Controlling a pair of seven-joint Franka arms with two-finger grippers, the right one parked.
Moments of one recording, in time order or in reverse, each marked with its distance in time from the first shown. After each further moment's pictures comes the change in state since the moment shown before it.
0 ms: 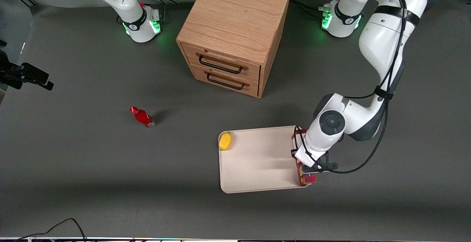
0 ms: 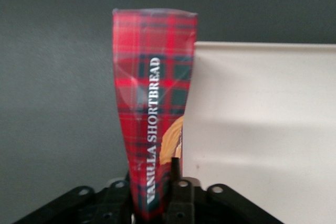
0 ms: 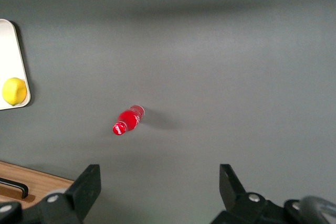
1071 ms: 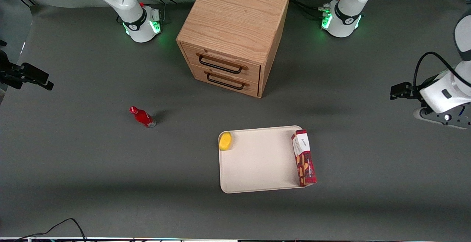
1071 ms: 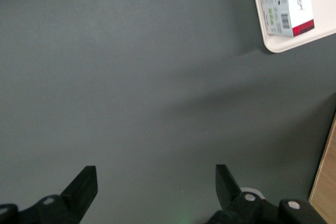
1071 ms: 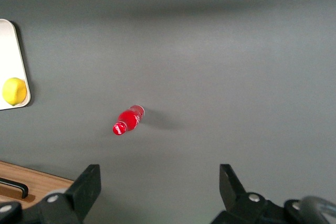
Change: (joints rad) arm 0.060 -0.619 0.381 -0.107 -0.398 -0.755 0.965
